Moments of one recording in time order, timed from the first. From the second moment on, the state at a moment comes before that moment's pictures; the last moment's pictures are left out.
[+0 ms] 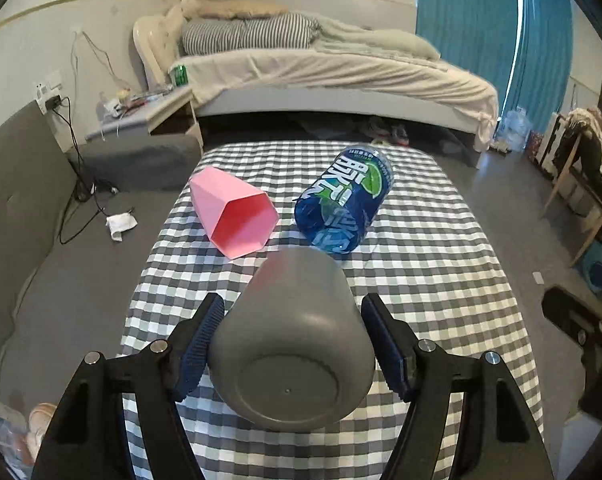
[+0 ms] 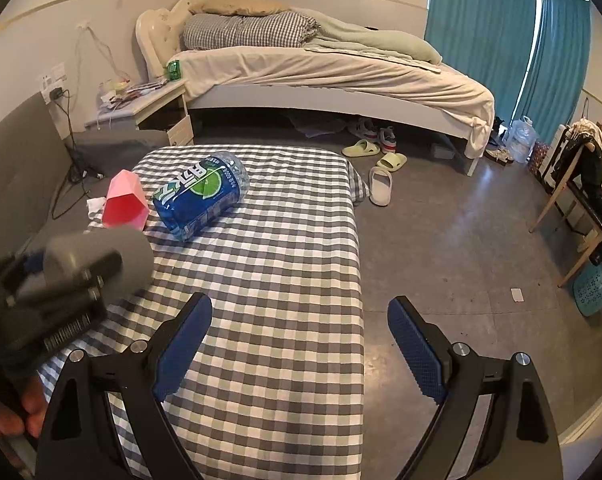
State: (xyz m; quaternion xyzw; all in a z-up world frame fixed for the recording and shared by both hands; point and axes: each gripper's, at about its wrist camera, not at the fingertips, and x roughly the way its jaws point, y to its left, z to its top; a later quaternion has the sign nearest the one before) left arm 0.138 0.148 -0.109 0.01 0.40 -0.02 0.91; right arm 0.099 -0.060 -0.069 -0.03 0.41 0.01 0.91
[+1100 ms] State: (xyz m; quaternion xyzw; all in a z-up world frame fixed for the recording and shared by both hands) left arm 0.165 0.140 -0.126 0.01 0.40 -0.07 0.91; right arm 0.106 -0.056 -0.083 -0.05 0.42 -0.01 0.91
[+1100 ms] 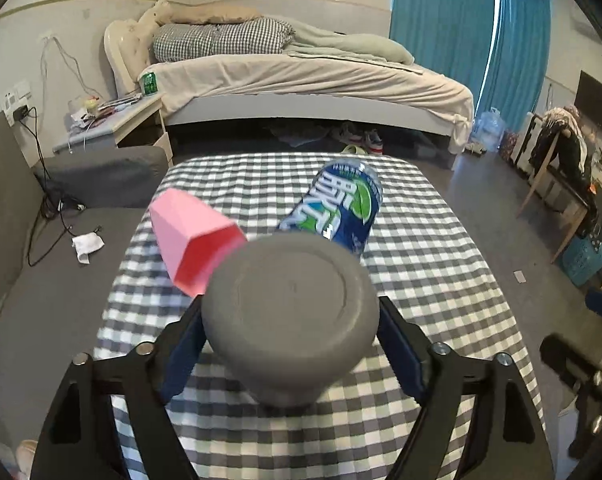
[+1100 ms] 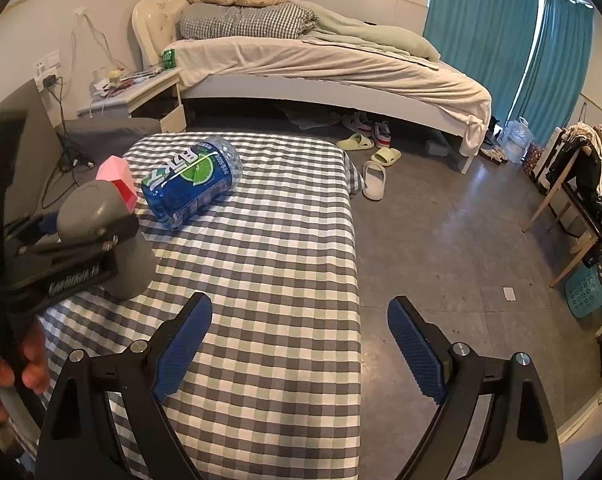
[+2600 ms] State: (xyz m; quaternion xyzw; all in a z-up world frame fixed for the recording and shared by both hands) left arm -0.010 0.187 -0.040 -0.05 0.30 -0.08 0.95; right arm -0.035 -0.058 -0.027 0.05 0.29 0.02 0.96
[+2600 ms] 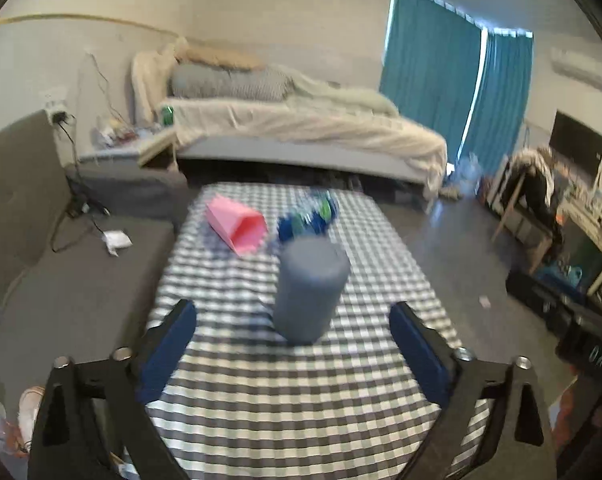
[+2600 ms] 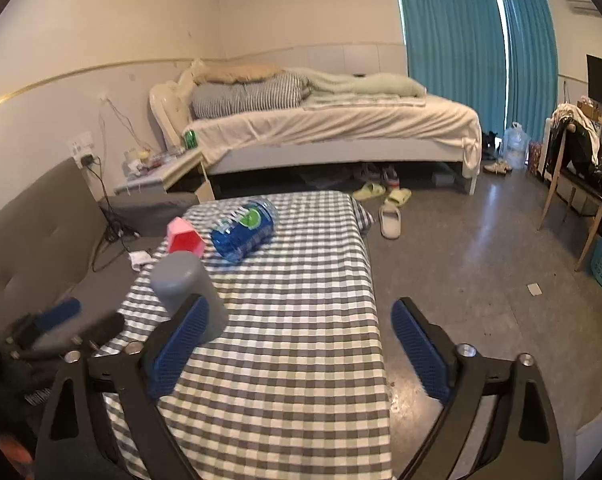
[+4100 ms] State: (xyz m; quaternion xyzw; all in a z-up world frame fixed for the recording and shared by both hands) left arm -0.048 0.232 -0.031 -0.03 0.23 -0.02 0.97; right arm -0.075 -0.005 -0.015 0.00 0.21 0.03 0.98
